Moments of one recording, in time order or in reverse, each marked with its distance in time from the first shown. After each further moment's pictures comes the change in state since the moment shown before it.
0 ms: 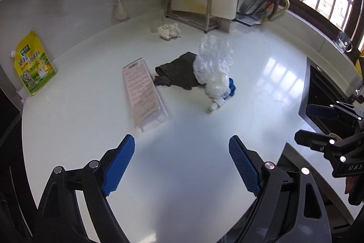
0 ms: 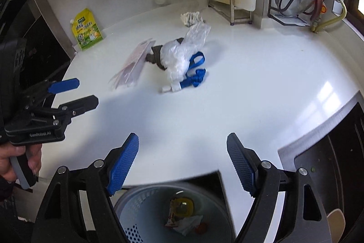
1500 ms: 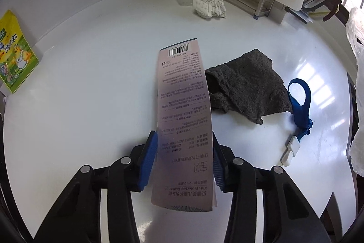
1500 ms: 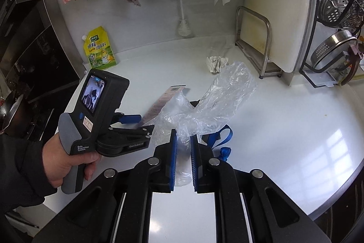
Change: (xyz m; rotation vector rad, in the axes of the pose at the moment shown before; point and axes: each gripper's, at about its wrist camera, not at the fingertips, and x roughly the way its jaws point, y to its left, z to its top) left arm 0.130 0.055 0.051 -0.096 0.151 0.049; right arm 0.024 0.030 0.095 -0.132 -0.110 0.054
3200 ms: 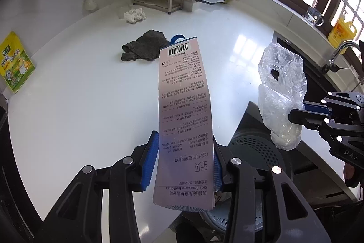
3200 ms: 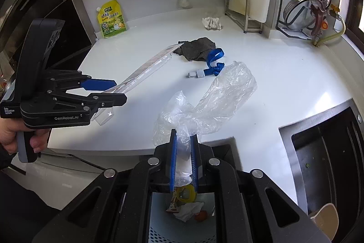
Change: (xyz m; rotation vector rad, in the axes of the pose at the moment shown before) left arm -0.149 -0.074 -0.128 0.222 -0.046 -0.201; right arm -0.100 0.034 -0.149 0.028 0.096 -0.041
